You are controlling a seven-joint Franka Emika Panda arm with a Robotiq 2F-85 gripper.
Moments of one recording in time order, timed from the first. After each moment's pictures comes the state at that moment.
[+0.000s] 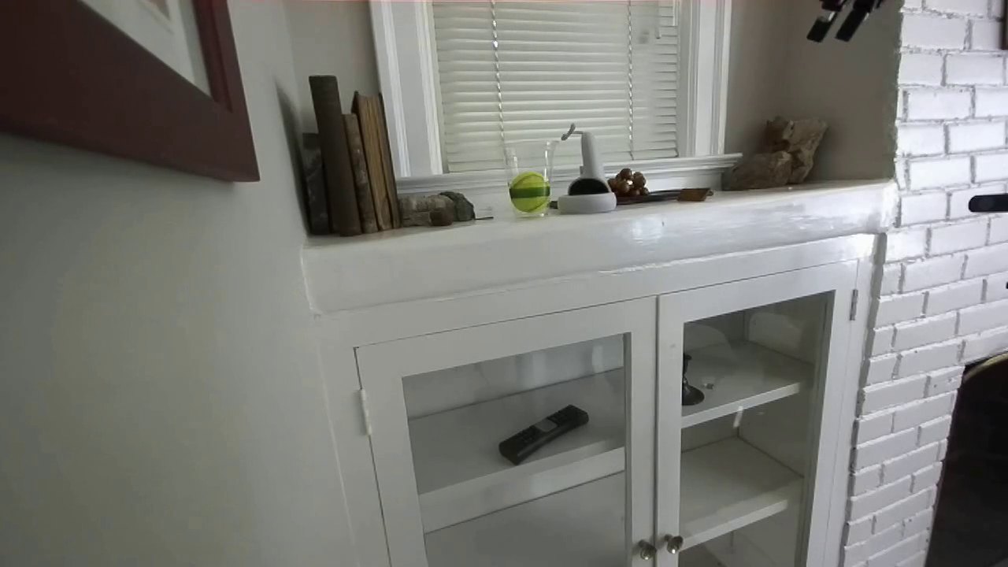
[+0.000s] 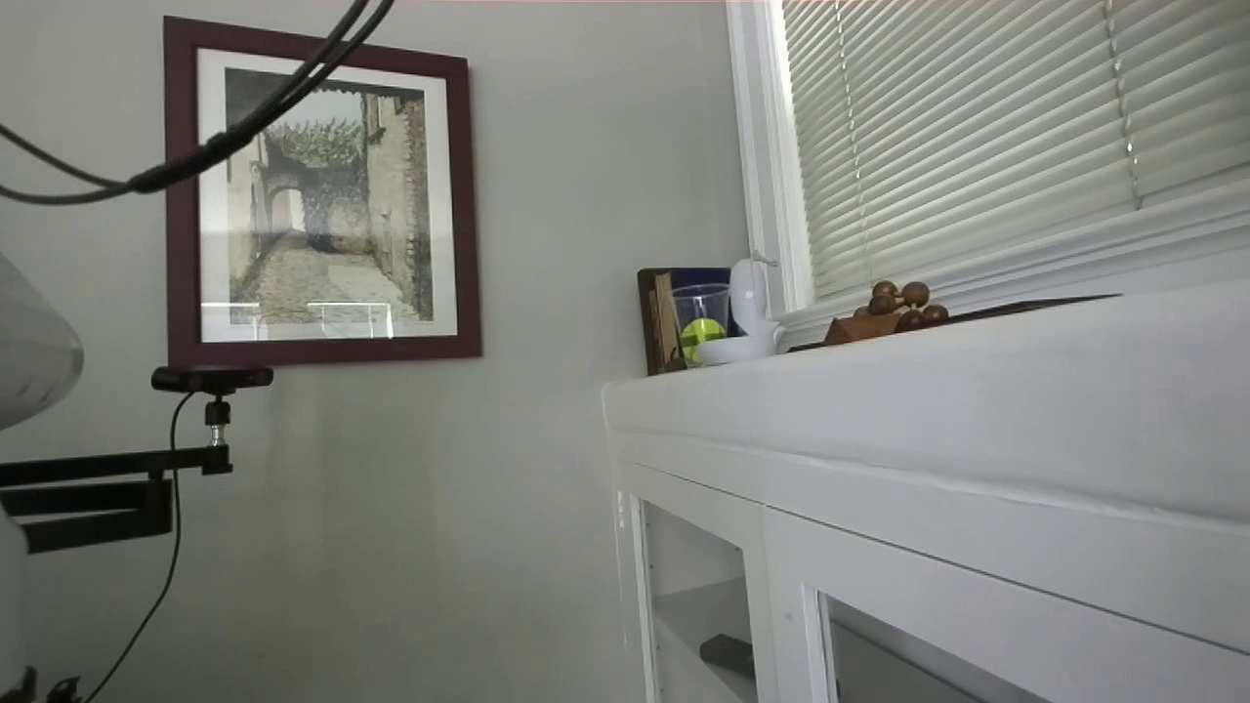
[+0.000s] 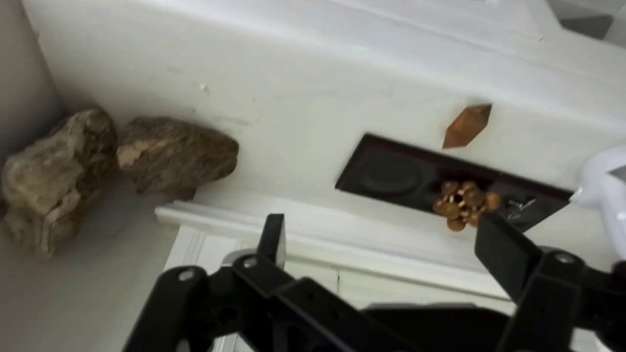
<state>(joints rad) -0.07 -0.52 -0.47 -2.08 -0.04 2.21 -0.55</state>
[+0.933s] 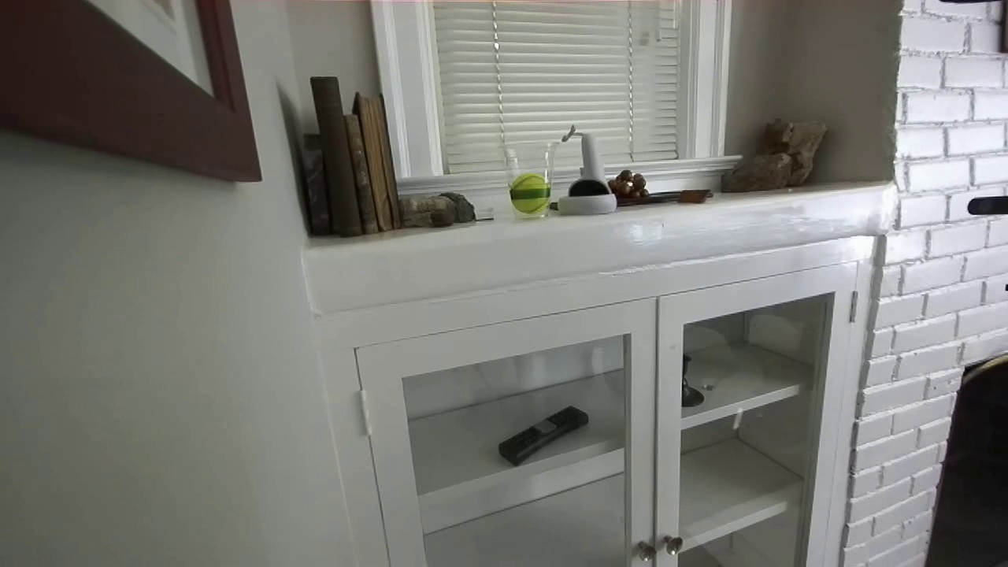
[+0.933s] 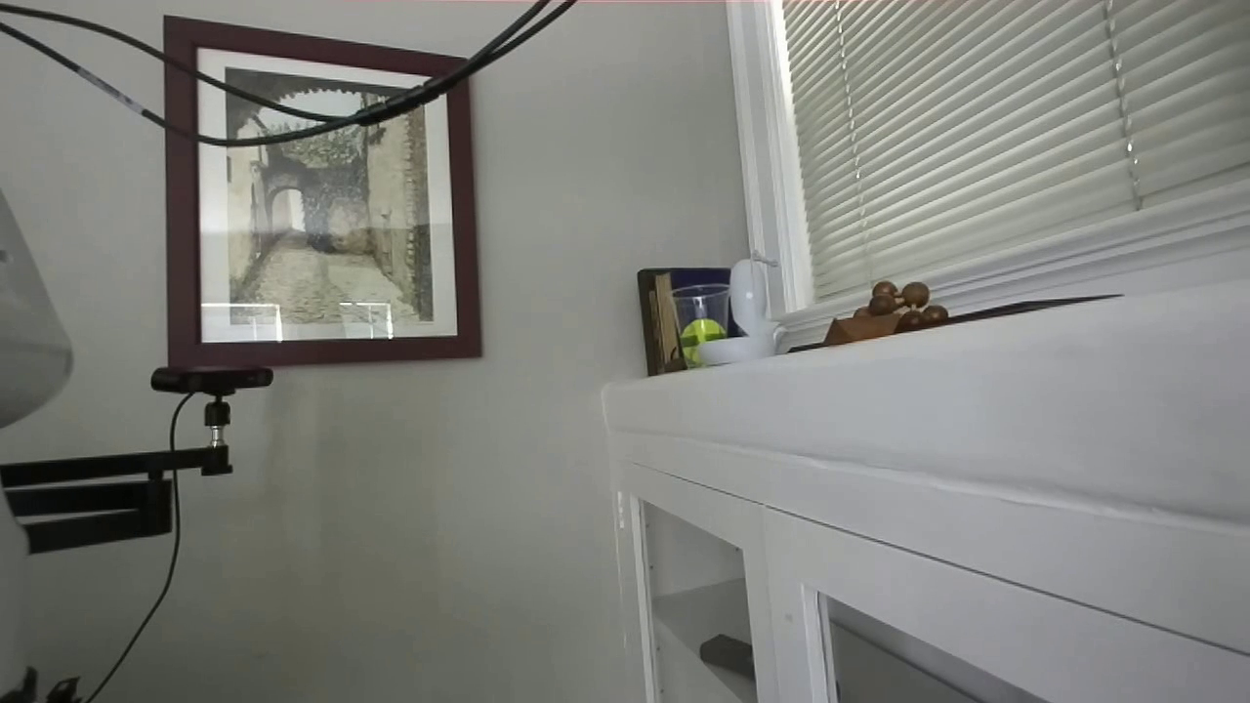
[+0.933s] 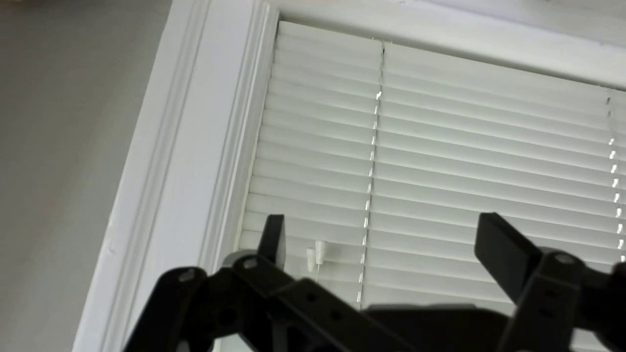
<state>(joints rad) -0.01 -0.20 -0.47 -1.75 0.30 2.52 -0.64</state>
